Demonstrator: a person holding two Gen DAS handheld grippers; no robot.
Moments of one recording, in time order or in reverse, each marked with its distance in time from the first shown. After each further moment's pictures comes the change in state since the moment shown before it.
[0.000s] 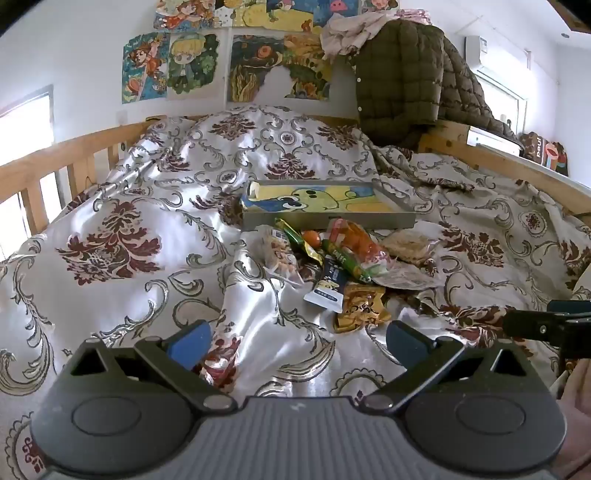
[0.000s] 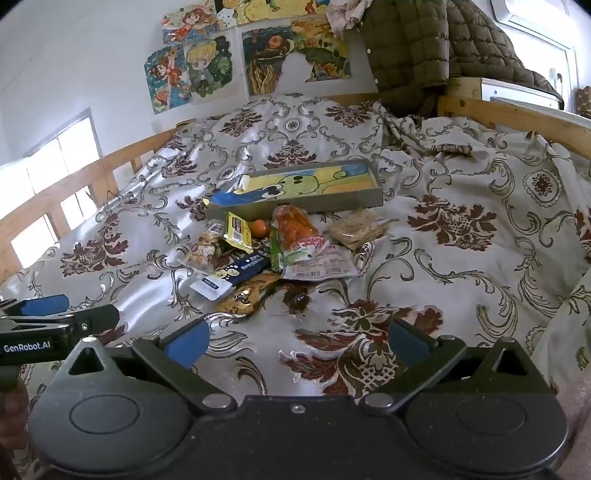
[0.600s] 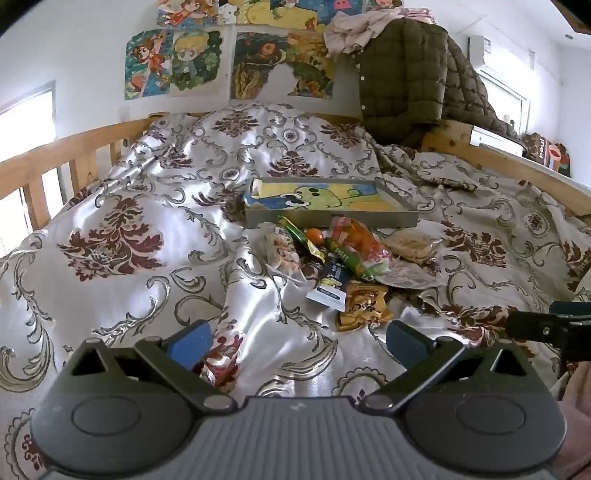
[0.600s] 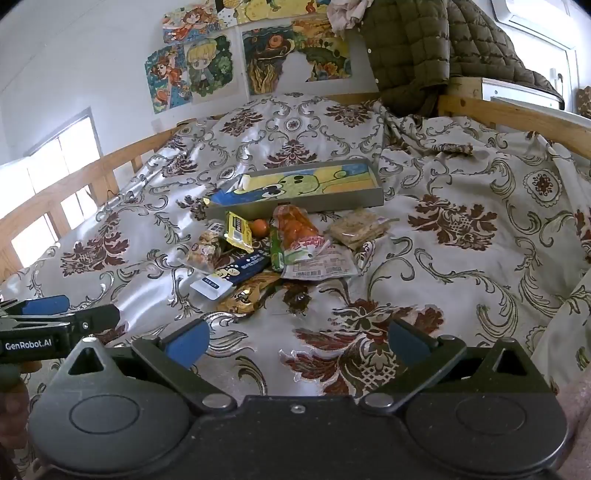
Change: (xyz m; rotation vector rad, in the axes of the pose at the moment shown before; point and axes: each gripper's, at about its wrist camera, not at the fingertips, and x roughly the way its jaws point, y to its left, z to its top) left arm 0.004 -0.002 -0.002 -0.008 0.005 0.010; right arm 0.000 0.000 -0.001 0.000 -0.002 0.001
